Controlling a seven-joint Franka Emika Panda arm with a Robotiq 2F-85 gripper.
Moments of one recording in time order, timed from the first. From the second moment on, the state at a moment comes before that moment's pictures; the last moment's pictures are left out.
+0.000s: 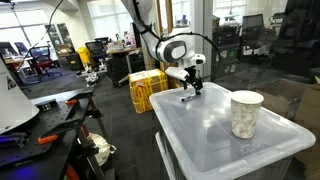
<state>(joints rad) 0.04 1.10 0.12 -1.54 -0.13 2.84 -0.05</state>
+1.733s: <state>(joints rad) 0.06 1.29 0.12 -1.18 -0.10 2.59 -0.05</state>
